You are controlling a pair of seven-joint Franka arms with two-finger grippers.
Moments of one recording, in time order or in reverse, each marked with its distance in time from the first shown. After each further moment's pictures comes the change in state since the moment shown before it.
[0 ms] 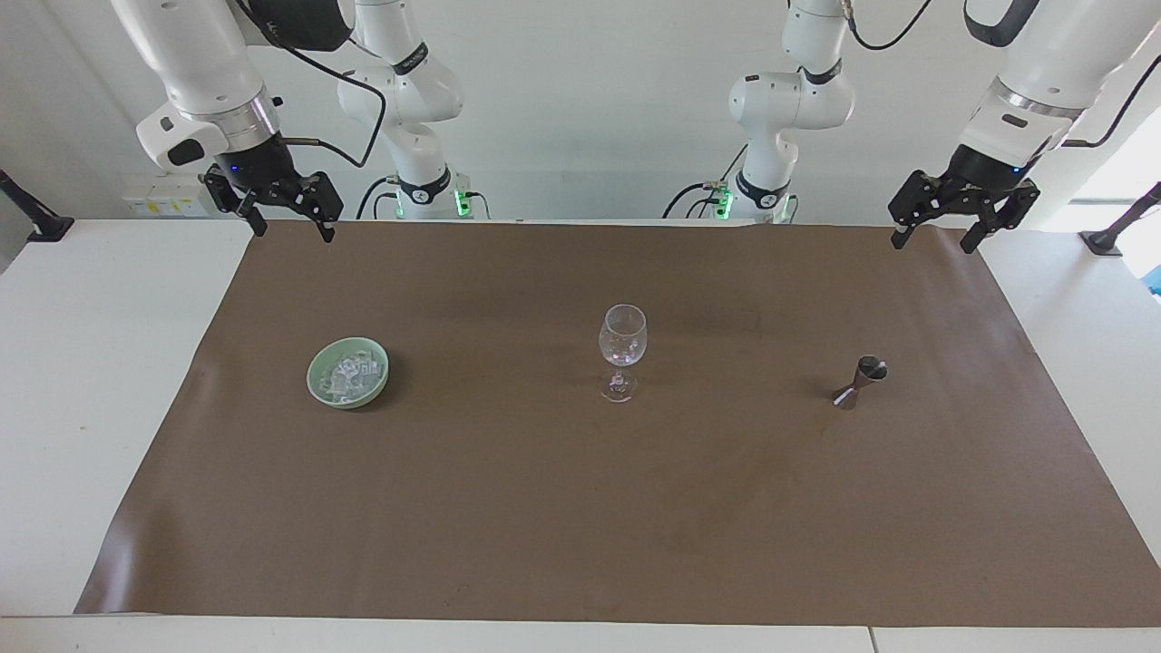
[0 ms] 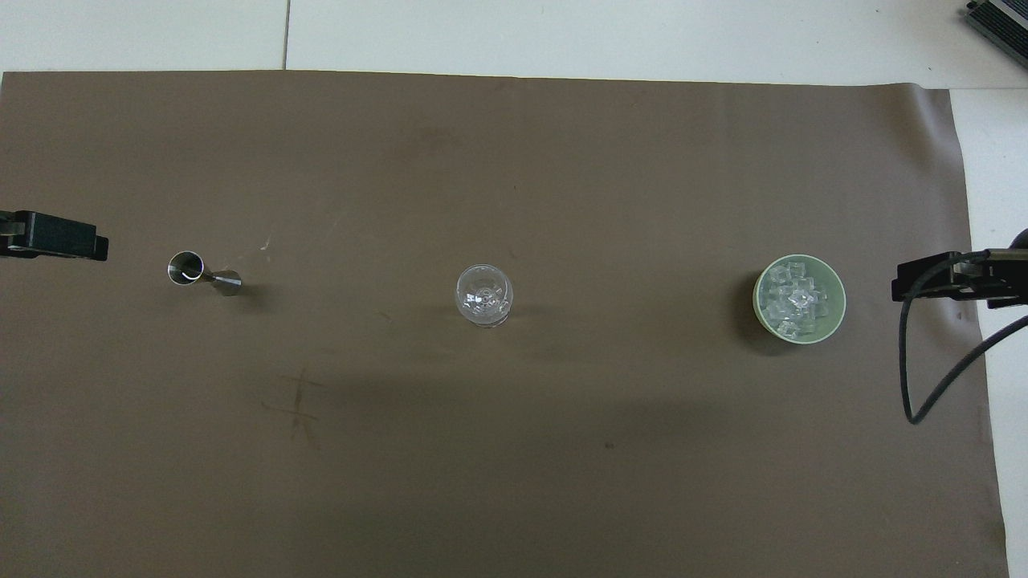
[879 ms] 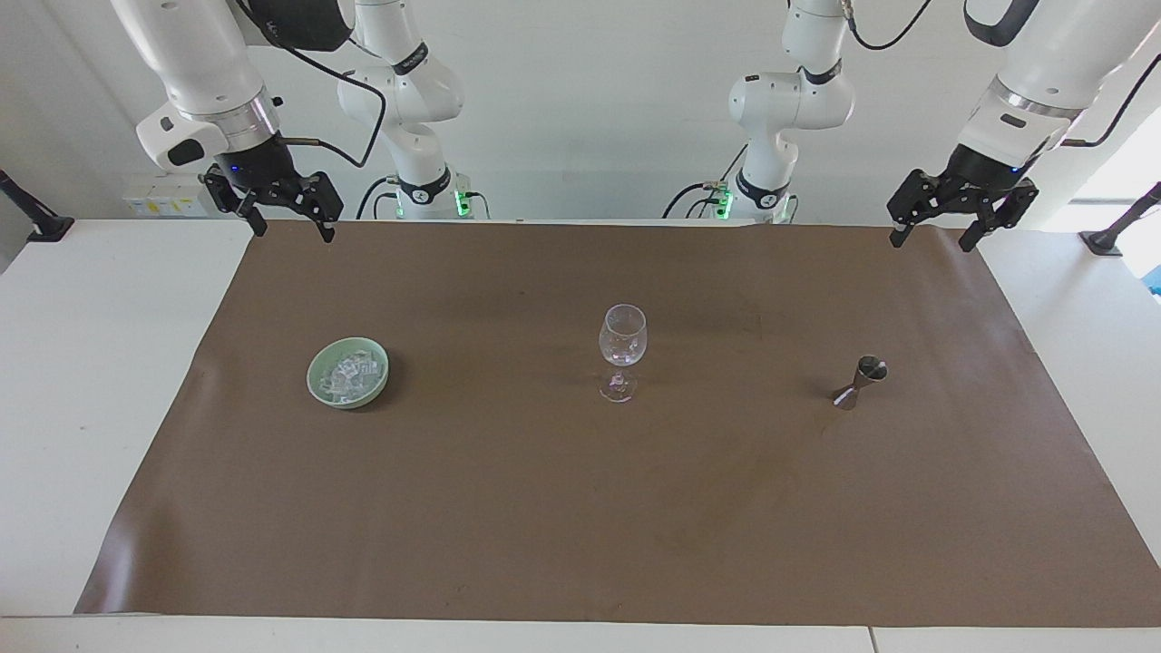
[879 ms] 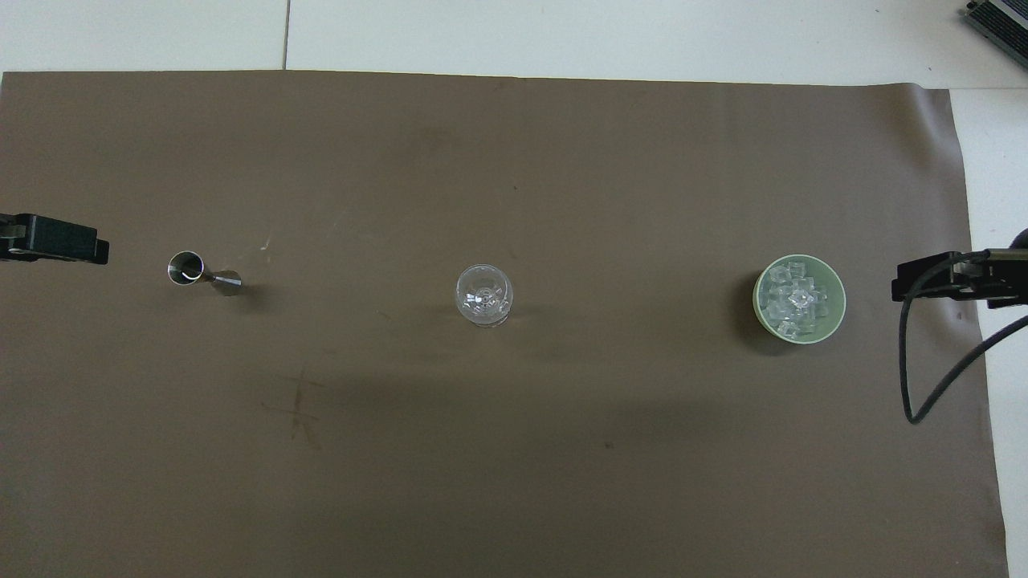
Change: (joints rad) left arm 0.000 0.000 0.000 -0.001 0.000 -0.012 0.000; right arm 0.000 0.000 0.000 0.000 0.000 0.000 0.000
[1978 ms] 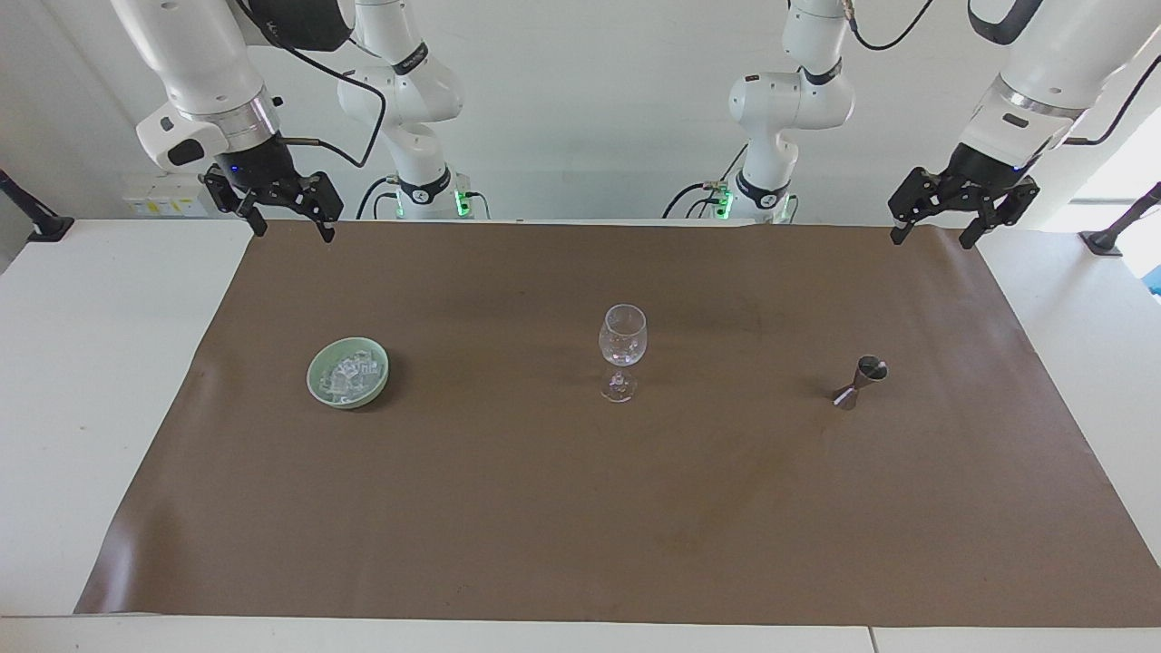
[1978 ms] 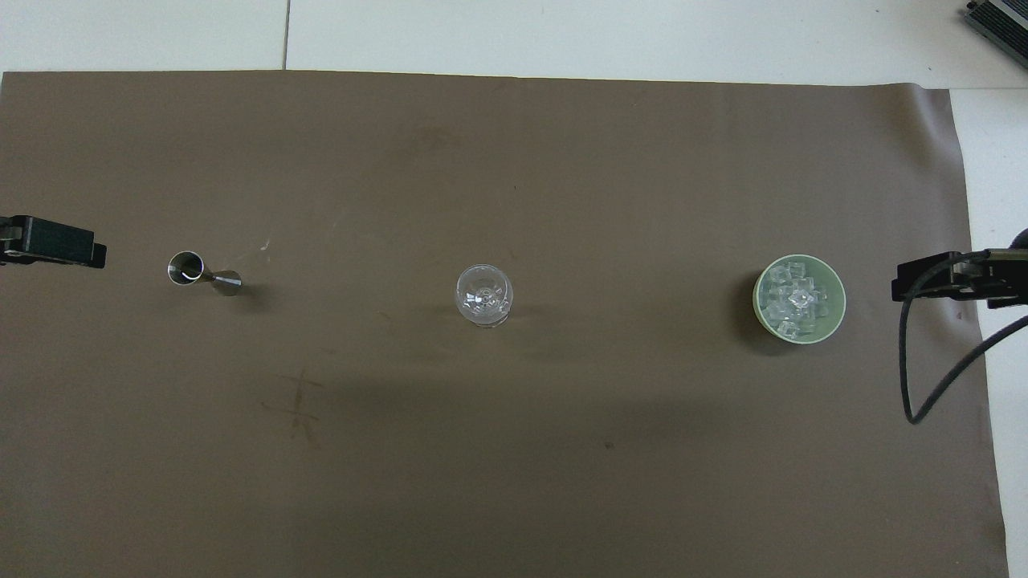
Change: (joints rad) left arm 0.000 0.009 0.003 0.019 0.000 -0.033 0.000; right arm 0.000 0.000 0.000 0.000 0.000 0.000 0.000
